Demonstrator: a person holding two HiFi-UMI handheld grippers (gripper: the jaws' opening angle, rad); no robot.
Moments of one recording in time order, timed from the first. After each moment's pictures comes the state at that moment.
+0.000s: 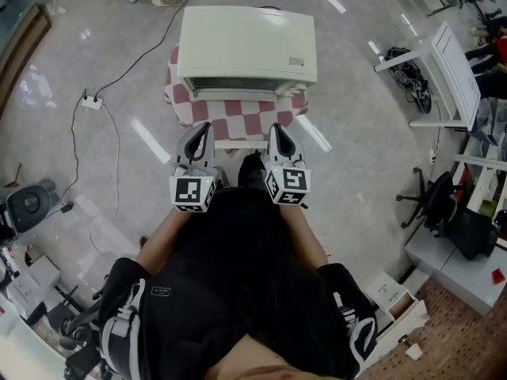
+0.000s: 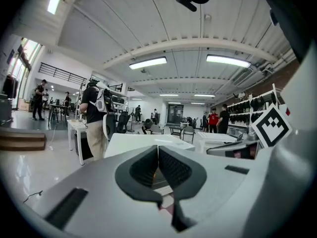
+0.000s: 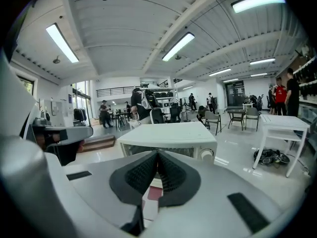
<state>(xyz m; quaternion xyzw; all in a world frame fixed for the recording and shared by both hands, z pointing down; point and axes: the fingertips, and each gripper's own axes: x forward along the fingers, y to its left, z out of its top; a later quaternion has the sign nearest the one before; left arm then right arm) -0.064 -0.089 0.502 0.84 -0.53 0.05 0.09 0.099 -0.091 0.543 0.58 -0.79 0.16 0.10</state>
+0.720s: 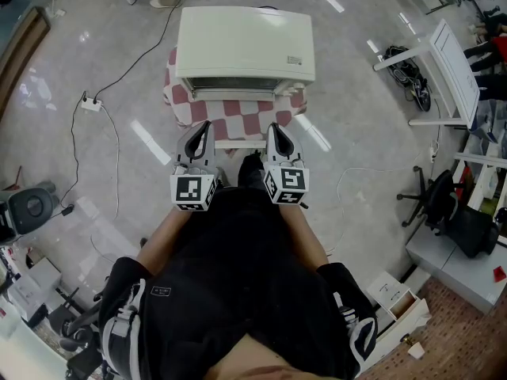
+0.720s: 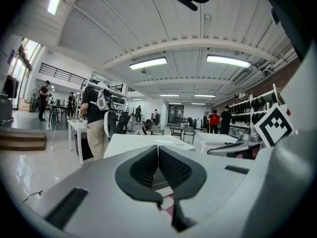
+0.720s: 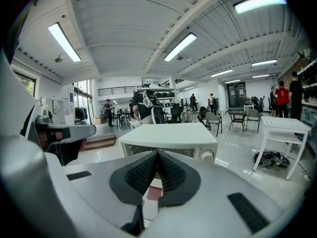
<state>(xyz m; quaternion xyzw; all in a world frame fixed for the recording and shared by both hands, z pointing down) -0.060 -0.089 0.499 0.84 -0.53 0.05 0.09 0.099 -0.088 0.540 0.58 -0.80 0.15 0.10</state>
